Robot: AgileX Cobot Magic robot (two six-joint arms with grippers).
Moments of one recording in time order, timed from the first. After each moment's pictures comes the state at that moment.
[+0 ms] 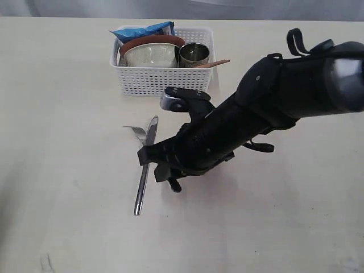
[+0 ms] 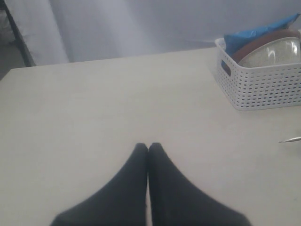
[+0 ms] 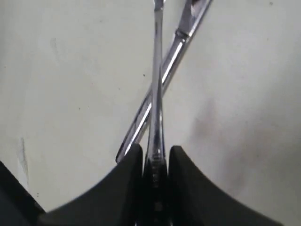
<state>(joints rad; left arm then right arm) -0.14 0.00 0.00 0.13 0.35 -0.07 0.73 1.78 -0.85 0.99 0.54 -0.51</state>
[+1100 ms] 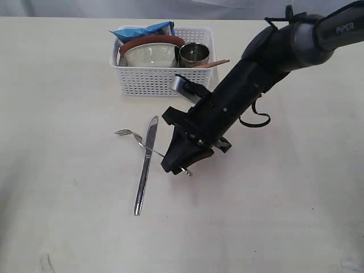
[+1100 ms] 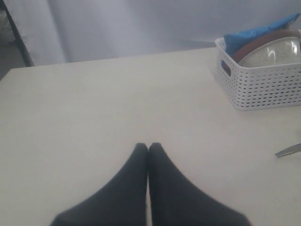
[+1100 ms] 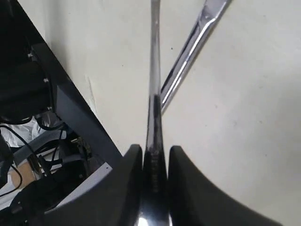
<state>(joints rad) -0.14 0.00 0.00 0.13 0.35 -0.07 0.46 2.11 -1.19 0.97 1.21 -0.64</state>
